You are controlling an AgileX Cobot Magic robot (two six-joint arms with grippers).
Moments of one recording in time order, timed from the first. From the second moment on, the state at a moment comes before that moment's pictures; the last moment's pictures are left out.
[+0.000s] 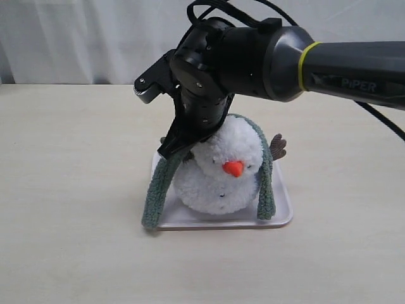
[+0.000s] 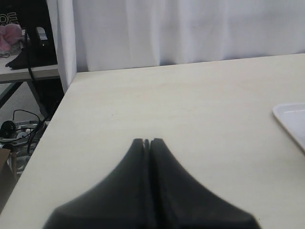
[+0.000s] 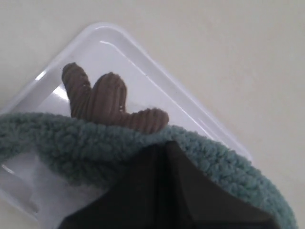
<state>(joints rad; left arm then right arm) -0.03 0.00 0.00 0.04 0.32 0.06 0.75 2.00 -1.62 -0.44 0.92 0.16</state>
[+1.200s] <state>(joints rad) -0.03 0.00 0.00 0.04 0.32 0.06 0.75 1.83 -1.62 0.11 1.01 -0.18</state>
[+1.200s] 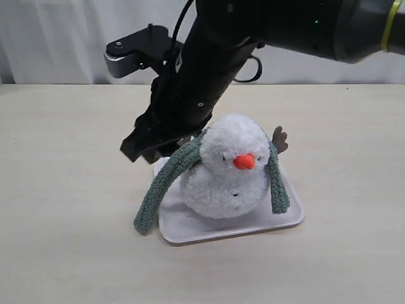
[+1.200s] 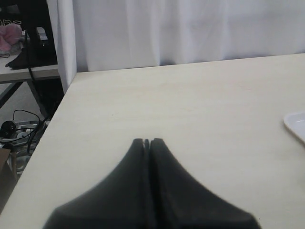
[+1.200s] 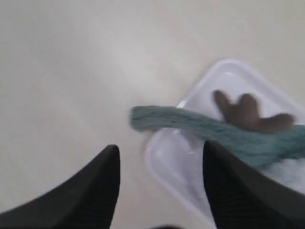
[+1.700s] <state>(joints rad) -0.03 0.00 0.00 0.04 0.32 0.06 0.83 1.90 -1.36 0.21 0.76 0.02</state>
